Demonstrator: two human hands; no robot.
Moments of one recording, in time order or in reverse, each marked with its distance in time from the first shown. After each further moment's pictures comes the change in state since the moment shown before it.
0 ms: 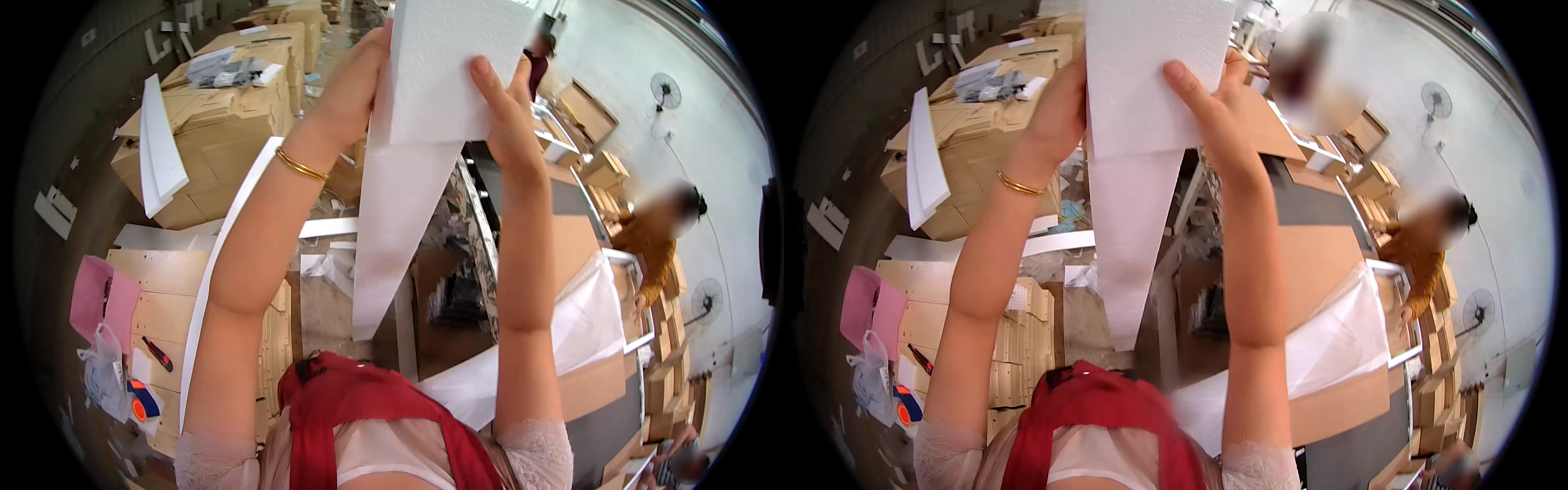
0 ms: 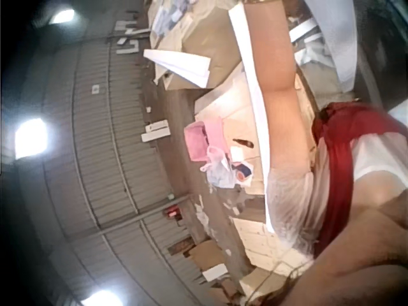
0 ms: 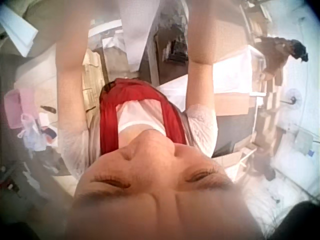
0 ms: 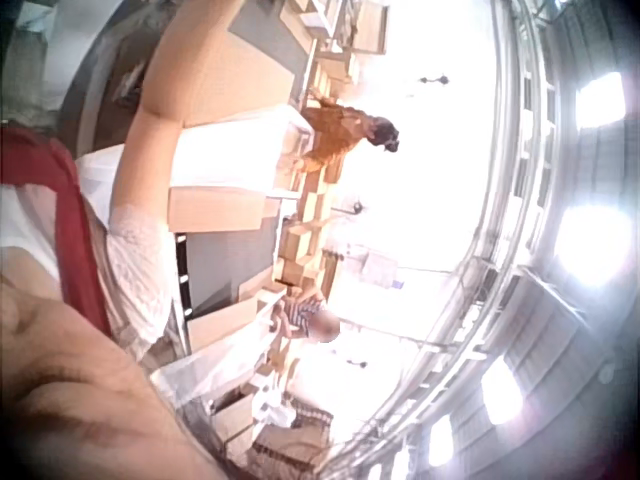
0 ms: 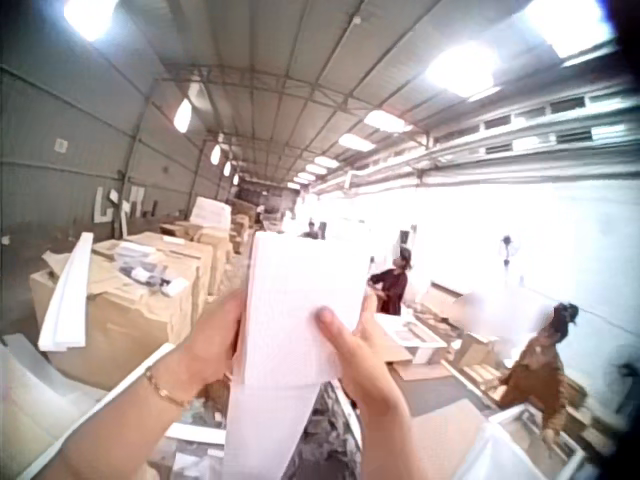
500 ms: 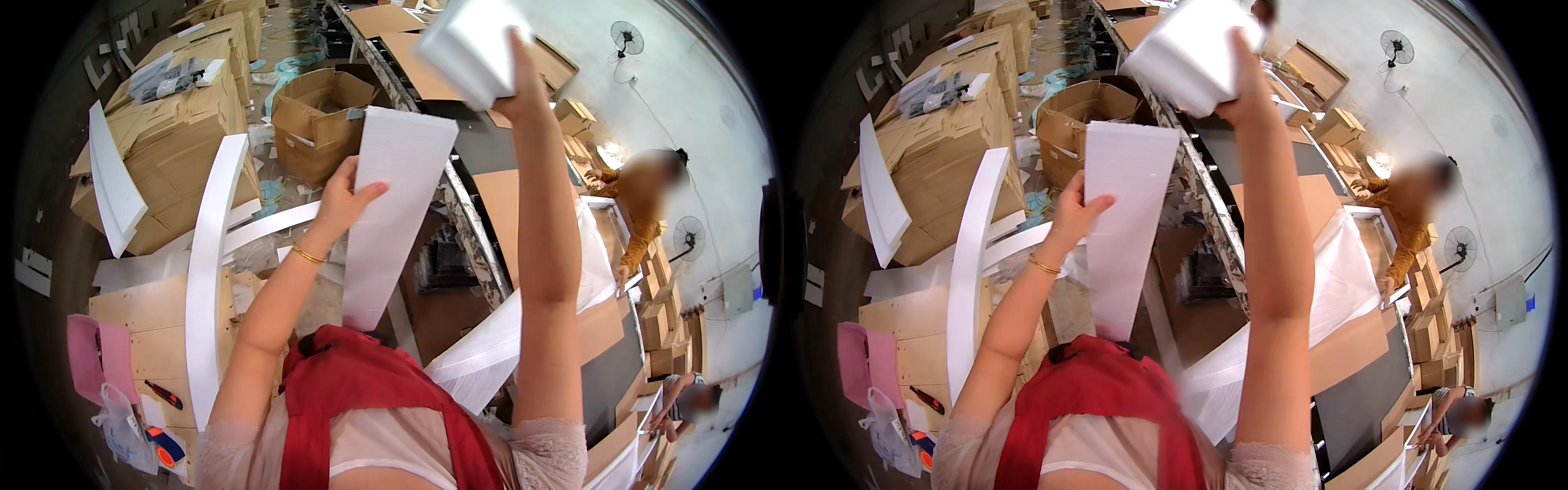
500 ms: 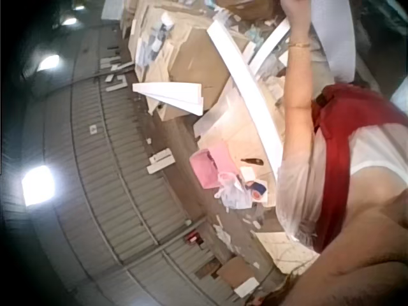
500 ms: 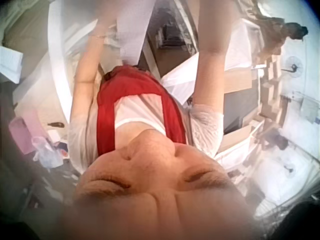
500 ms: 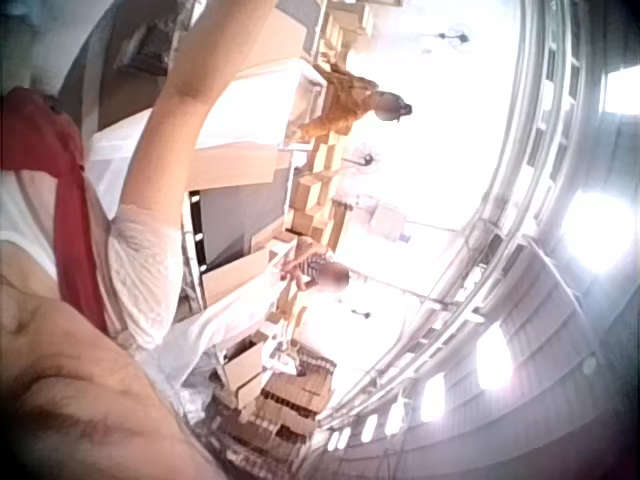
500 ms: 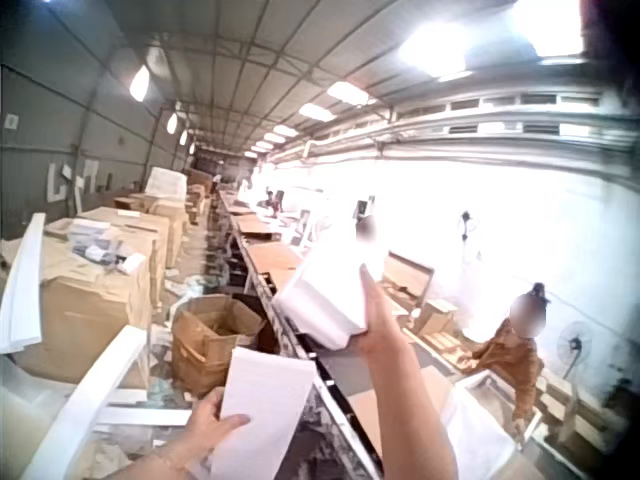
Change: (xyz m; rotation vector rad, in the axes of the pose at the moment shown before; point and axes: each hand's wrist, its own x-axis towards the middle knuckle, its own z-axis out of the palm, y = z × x) left_hand -0.105 -0.173 -0.032 0.015 0.047 -0.250; right_hand 0.032 0.040 -0.063 0.107 0.379 0.515
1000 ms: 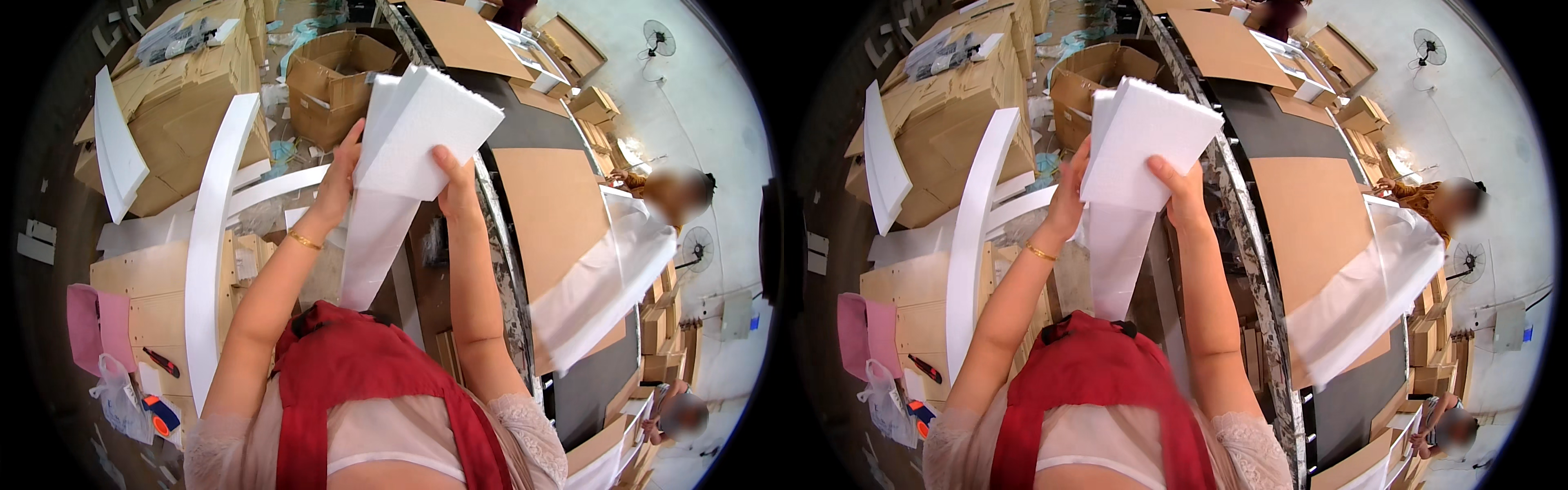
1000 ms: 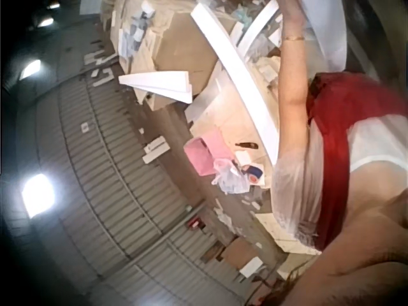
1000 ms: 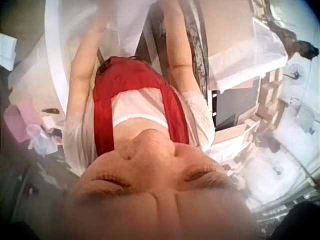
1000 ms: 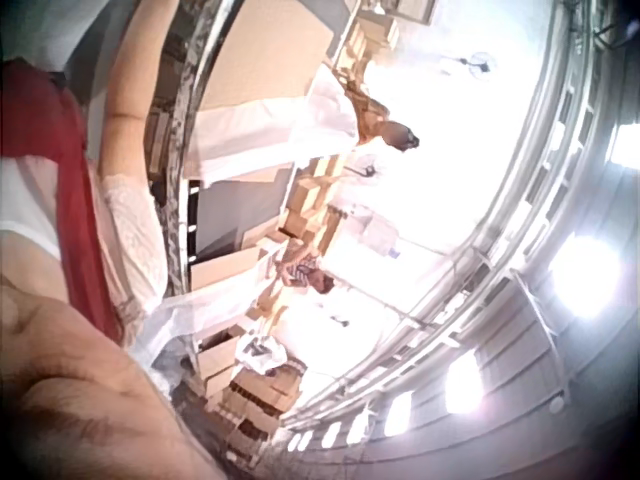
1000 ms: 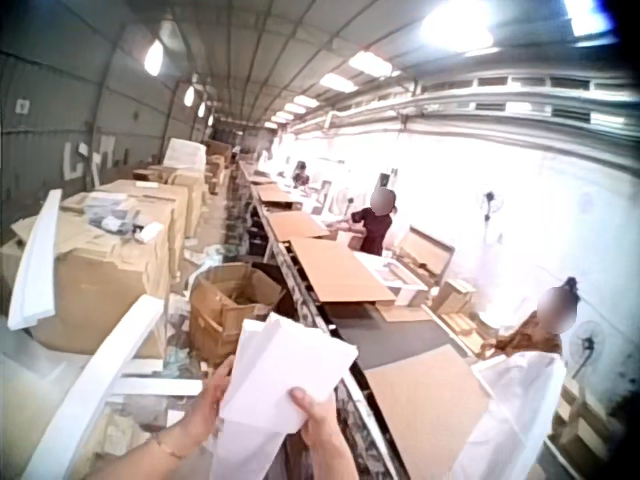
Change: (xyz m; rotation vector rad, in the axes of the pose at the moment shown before) left_hand -0.025 -0.017 -0.037 -0.262 -0.002 -0.121; right_hand -0.110 0.180 -0.002 0.157 -0.171 0.039
